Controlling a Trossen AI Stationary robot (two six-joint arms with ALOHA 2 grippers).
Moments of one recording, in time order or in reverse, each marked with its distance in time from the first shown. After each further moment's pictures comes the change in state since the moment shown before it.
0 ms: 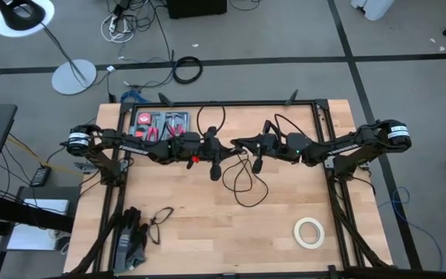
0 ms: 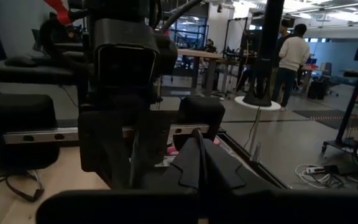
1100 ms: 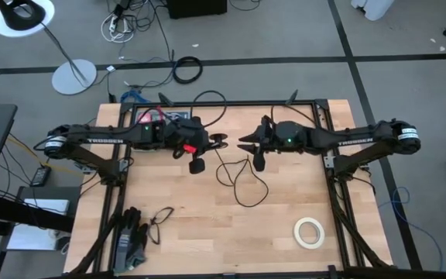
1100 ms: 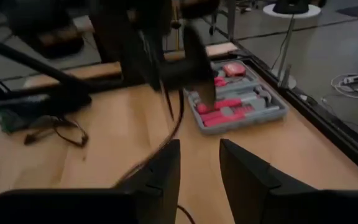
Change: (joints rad) left arm 0.015 -0.245 0.271 -0.956 -0.033 0.107; right arm -0.046 -0.121 0.306 -0.803 -0.122 0.231
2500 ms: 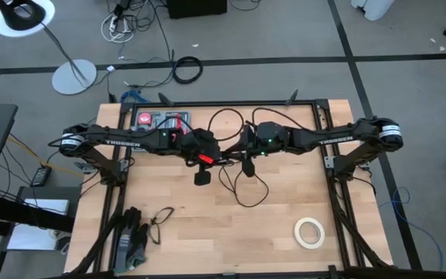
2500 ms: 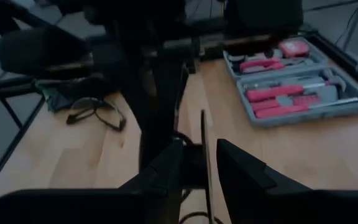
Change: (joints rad) left arm -0.053 0.166 0.050 -0.017 0.133 -0.008; right arm -0.012 0.227 0.095 0.067 -0.217 0.005
